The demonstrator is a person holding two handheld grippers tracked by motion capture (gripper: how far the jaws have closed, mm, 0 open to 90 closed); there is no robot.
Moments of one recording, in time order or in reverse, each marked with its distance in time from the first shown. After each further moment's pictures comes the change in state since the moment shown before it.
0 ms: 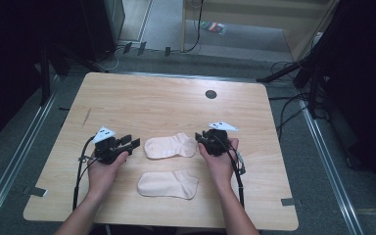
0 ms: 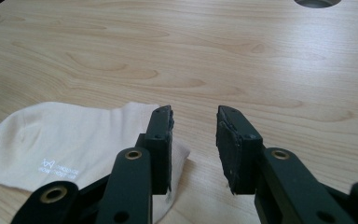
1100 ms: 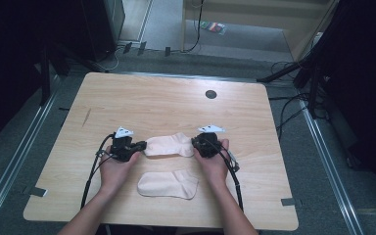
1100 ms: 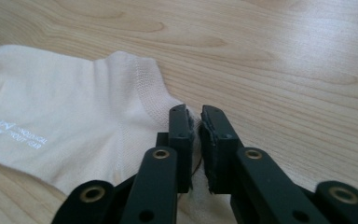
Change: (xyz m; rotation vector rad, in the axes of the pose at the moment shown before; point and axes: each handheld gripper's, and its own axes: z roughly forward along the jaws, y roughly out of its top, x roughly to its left) left arm -0.010 -0.005 0.033 0.146 0.047 0.032; right arm 0.007 -0.018 0.032 0.106 -0.013 -0.110
